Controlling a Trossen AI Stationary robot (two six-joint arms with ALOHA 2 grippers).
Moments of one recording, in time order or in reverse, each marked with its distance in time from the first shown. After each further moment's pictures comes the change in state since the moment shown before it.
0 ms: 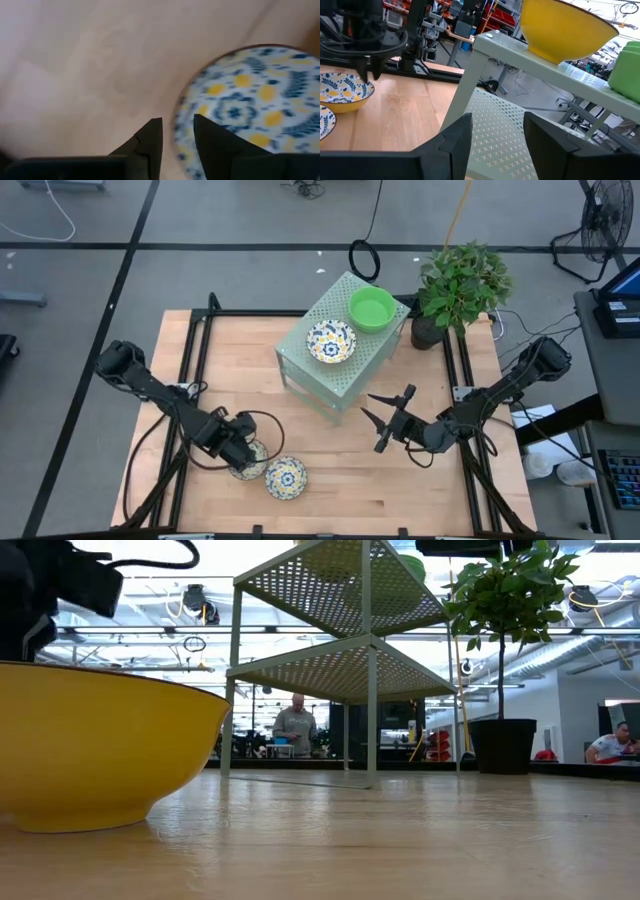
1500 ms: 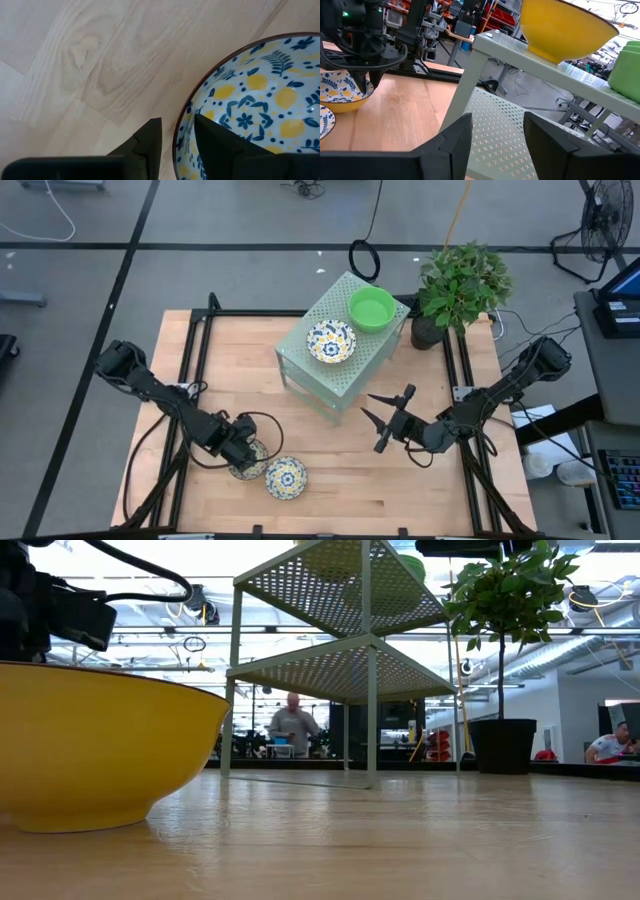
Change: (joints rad) left arm 0.001 0.001 -0.131 0.184 0.020 -0.019; right arm -0.002 0.000 0.000 -0.003 0.000 0.002
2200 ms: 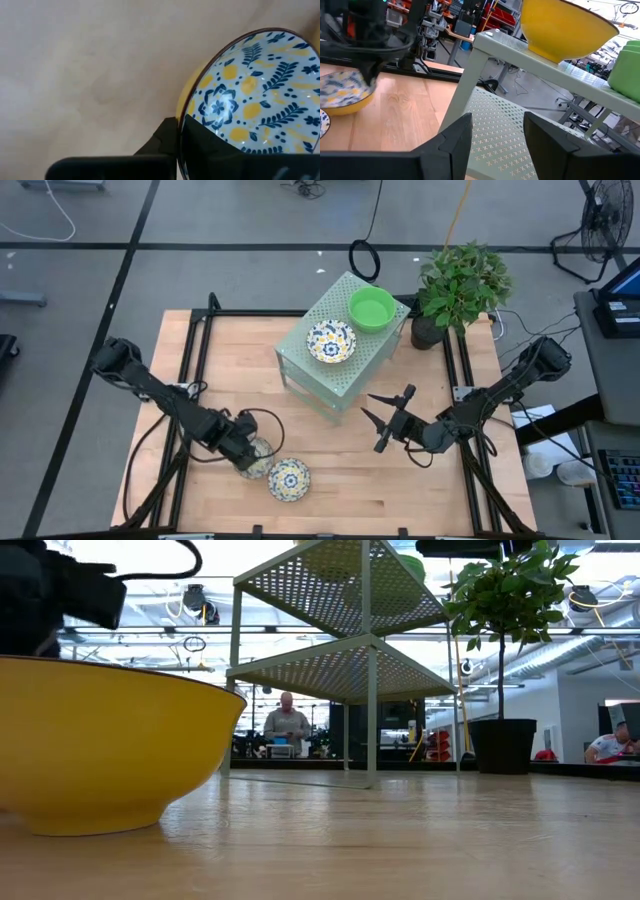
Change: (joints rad) left arm 0.021 -0.057 0.032 -0.026 -0.009 0.026; right arm 0.000 -0.001 0.000 -0.009 0.000 0.003
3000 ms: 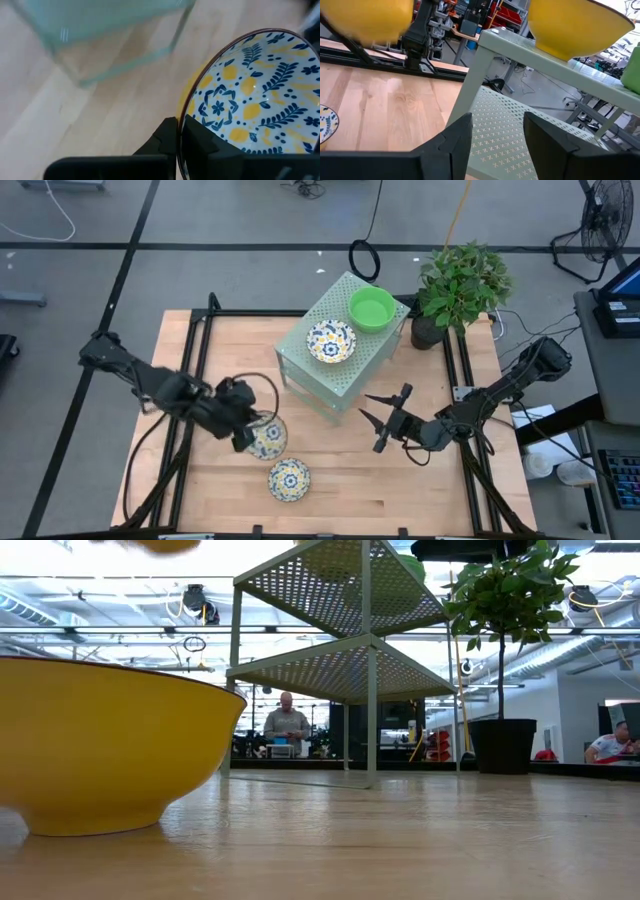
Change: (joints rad) left arm 0.097 -0.175 0.418 -0.133 -0.240 0.317; right arm -0.021 0.000 0.000 -0.014 -0.054 0.027
